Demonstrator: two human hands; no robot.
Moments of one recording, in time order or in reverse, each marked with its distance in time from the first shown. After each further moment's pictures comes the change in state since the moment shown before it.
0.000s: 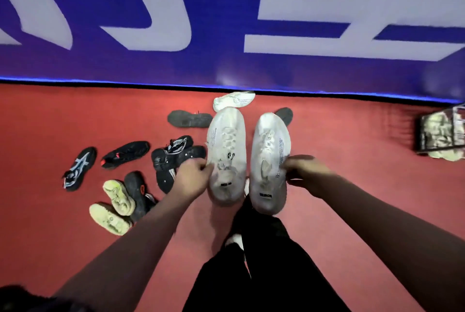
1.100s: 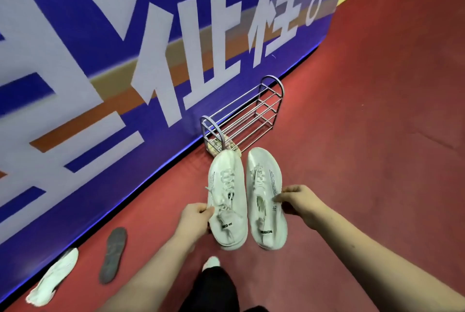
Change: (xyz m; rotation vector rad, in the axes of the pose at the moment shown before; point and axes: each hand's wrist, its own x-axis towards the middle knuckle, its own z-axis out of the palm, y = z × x) left_hand -0.279 0.435 0.440 0.045 -0.601 0.363; right_hand -0.341 0.273 -0.526 0.663 0.633 -0.232
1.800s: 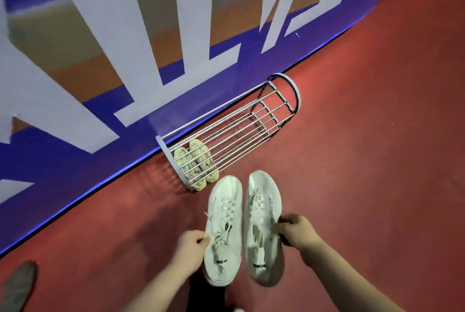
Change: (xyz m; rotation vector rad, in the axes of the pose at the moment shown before) left_hand 0.430 0.059 0.157 0.248 -0.072 -0.154; right_hand 0.430 -0.127 -0.101 -0.248 0.044 0.256
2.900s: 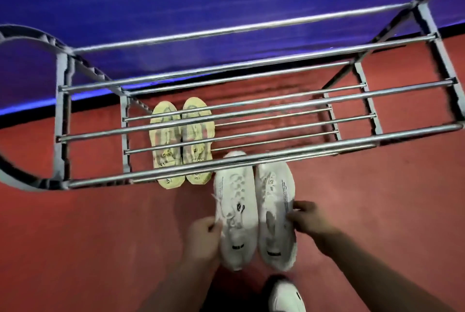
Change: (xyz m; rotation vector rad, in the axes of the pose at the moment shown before) left_hand 0.384 -0.060 0.262 -0.432 0.365 -0.337; right_hand 0.557 0.049 -0.009 -0.506 -0.326 -0.060
